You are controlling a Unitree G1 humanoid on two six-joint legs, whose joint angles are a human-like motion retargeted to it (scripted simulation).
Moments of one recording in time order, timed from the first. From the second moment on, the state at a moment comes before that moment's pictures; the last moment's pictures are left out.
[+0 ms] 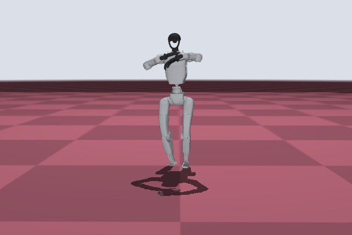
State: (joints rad) left arm -1.32 0.83 -1.14 0.19 0.40 -0.43 -0.30; right arm -1.03 -0.74 0.83 -0.26 0.00 -0.35 0.11; waist -0.02 0.03 -0.09; left_leg -0.32 -0.06 0.06 0.64 -0.60 0.05; right_leg -0.26 -0.01 -0.25 0.51 -0.40 0.03
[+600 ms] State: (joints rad) left arm -1.35 0.79 -1.01 0.13 0.26 -0.39 -0.31; right arm -1.07 -0.61 0.69 0.02 0.27 -0.34 0.18; waist 0.06 0.06 -0.17; left_leg -0.42 -0.03 0.09 0.72 -0.63 0.04; right_leg -0.32 0.00 -0.26 0.49 -0.39 0.05
